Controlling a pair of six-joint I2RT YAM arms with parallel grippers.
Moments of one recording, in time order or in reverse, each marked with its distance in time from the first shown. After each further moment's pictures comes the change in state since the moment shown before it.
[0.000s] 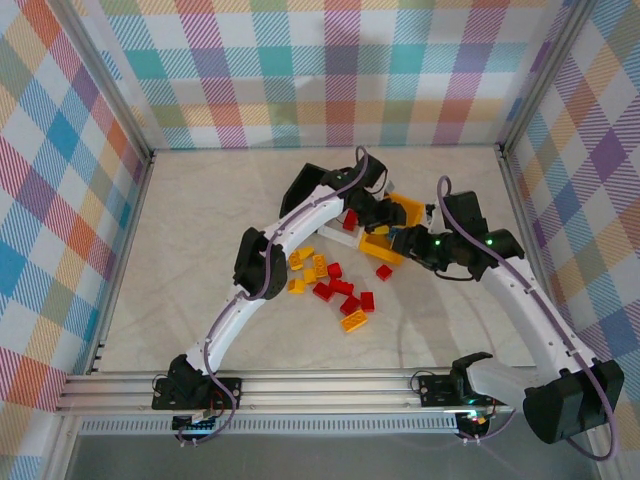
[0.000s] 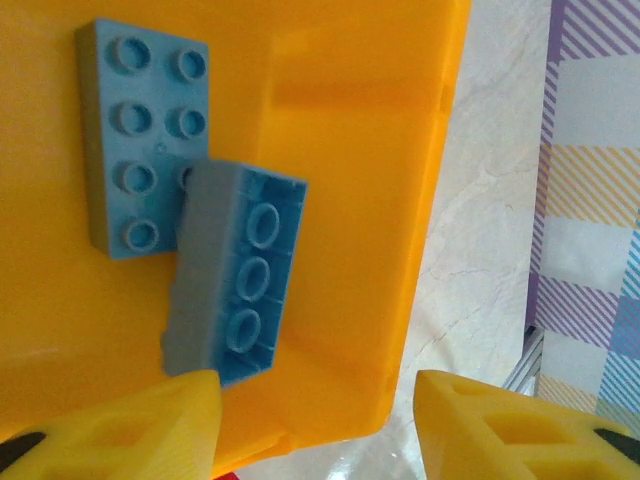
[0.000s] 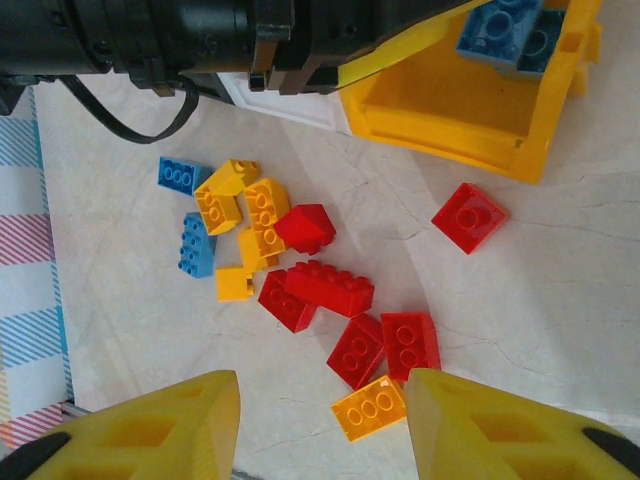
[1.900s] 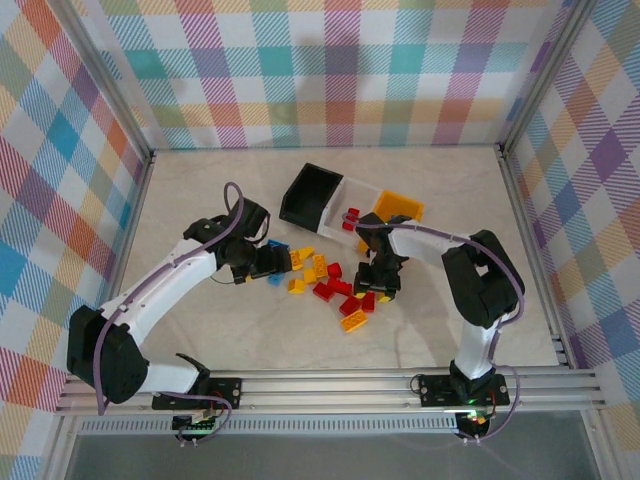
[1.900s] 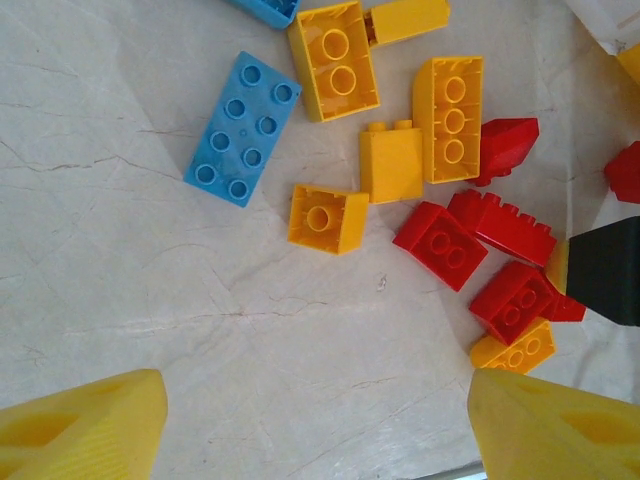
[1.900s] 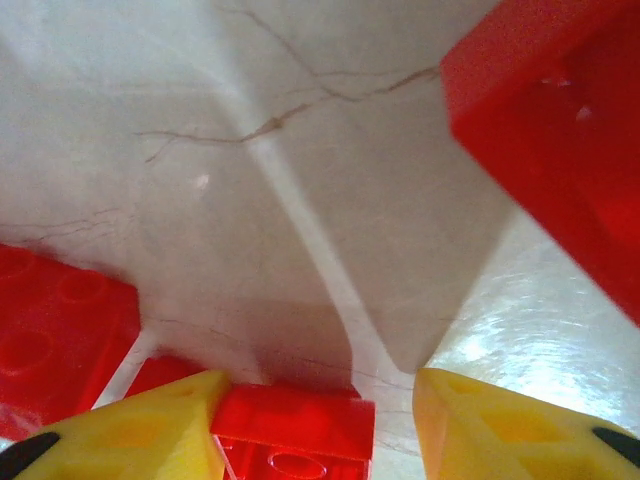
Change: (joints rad) left arm 0.218 -1.274 -1.455 -0.015 -0.396 0.037; right arm 0.272 0.733 0.096 -0.052 0.091 -0.027
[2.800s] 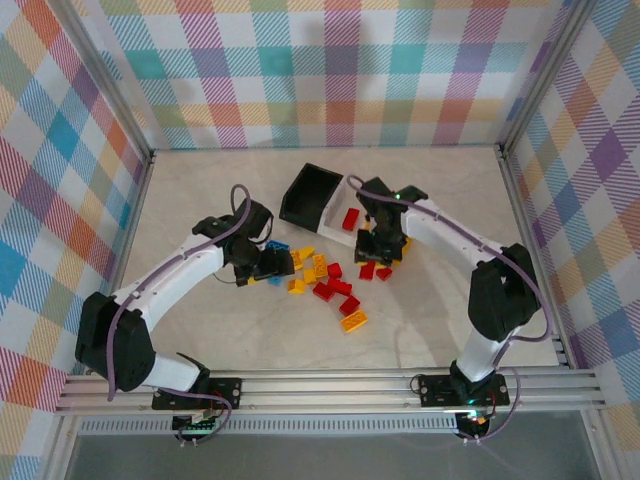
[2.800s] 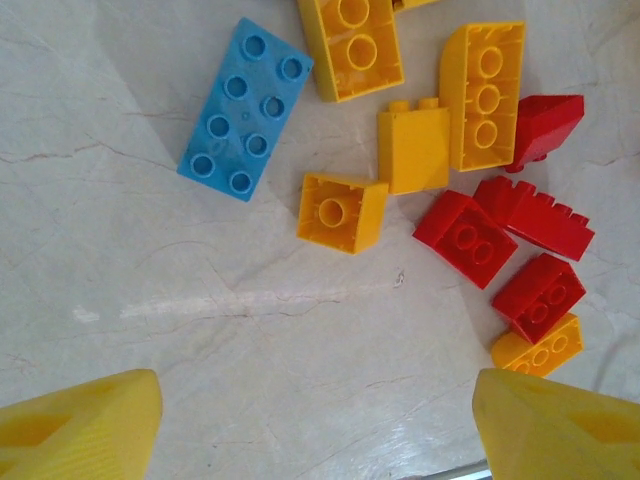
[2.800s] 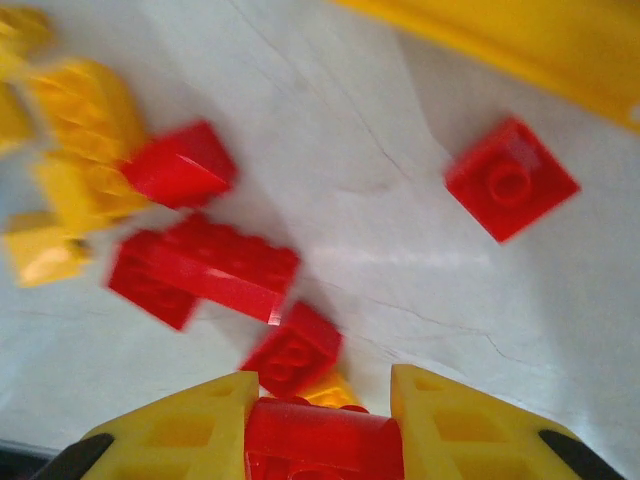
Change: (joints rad) left arm 0.014 0.074 -0.016 0.015 0.042 0.032; right arm -0.014 -0.106 0.313 -0.186 0.088 -0.007
